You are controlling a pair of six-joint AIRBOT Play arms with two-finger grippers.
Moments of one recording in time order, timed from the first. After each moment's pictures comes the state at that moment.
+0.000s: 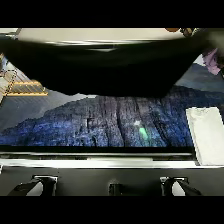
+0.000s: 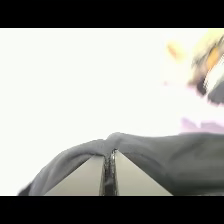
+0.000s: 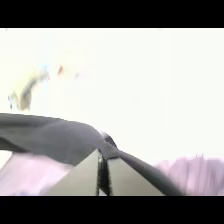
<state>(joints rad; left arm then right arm) 0.35 -0.93 1.72 0.92 -1.06 -1.43 -0.44 -0.96 1.71 2.72 -1.27 -1.94</state>
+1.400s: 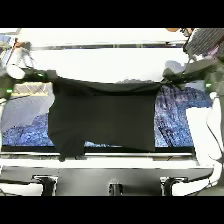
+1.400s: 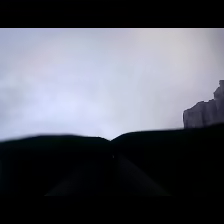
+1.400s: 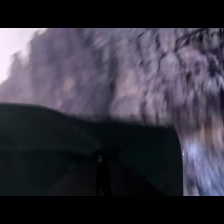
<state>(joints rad) 0.18 -1.63 1.56 1.23 -0.82 -1.44 -0.14 -1.72 1.66 2.10 -1.09 -1.52</state>
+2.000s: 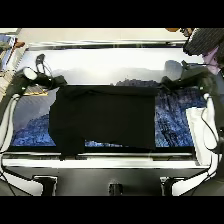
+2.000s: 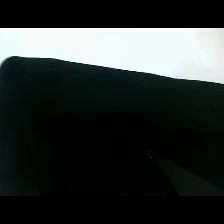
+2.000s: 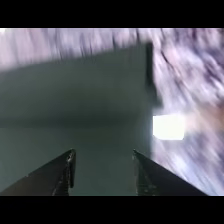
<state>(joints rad) 0.22 -1.76 1.67 1.23 -0.95 -1.52 -0.20 -1.79 1.67 2.13 -1.18 -1.64</state>
